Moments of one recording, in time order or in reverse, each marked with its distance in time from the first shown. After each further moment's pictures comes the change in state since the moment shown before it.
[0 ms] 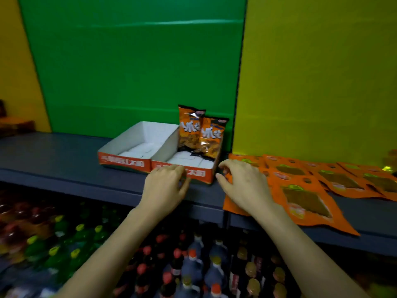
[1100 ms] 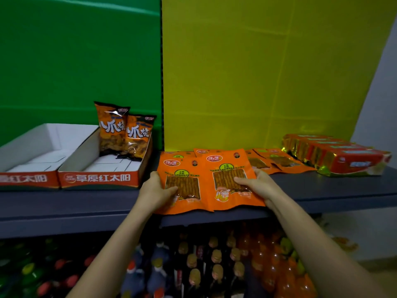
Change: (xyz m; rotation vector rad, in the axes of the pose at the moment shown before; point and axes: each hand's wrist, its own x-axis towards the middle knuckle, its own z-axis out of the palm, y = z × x) left_hand 0.039 0.102 0.058 -0.774 -0.526 -0.451; right_hand -0.057 0.173 -0.036 0.847 -0.024 0.869
